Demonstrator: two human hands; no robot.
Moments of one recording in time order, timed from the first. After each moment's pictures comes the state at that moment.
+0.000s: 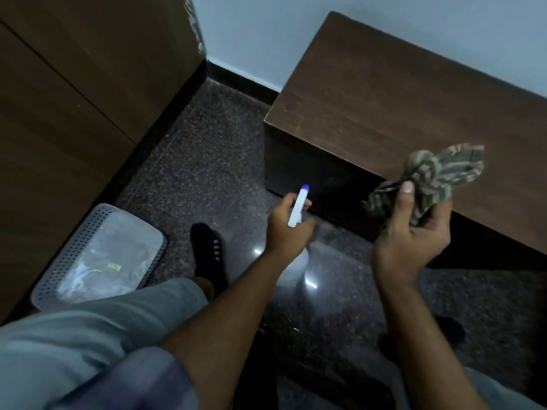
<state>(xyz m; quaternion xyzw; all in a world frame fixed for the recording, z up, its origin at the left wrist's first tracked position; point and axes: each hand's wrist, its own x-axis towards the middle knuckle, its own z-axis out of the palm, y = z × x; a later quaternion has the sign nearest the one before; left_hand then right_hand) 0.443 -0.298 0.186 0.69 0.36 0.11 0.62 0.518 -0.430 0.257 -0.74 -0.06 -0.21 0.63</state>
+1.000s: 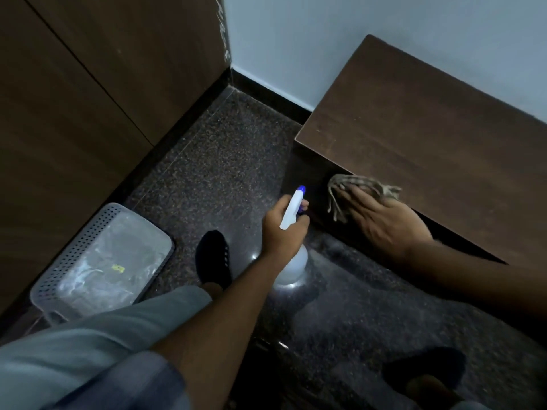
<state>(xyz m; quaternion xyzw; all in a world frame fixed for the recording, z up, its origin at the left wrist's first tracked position) 0.448 -0.246 0.175 0.62 0.41 0.17 0.64 0.606 -0.402 0.219 -0.71 -0.66 -0.07 -0.24</state>
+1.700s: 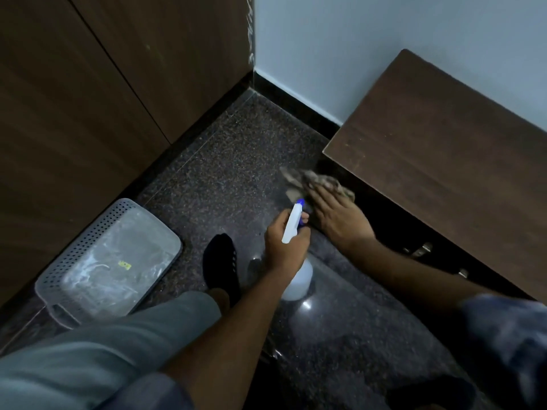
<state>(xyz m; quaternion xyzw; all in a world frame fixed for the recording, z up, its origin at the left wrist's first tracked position) 0.439 -0.229 0.150 0.57 0.47 0.21 0.64 0.575 -0.291 0.181 -0.68 -0.65 -0.05 -0.34</state>
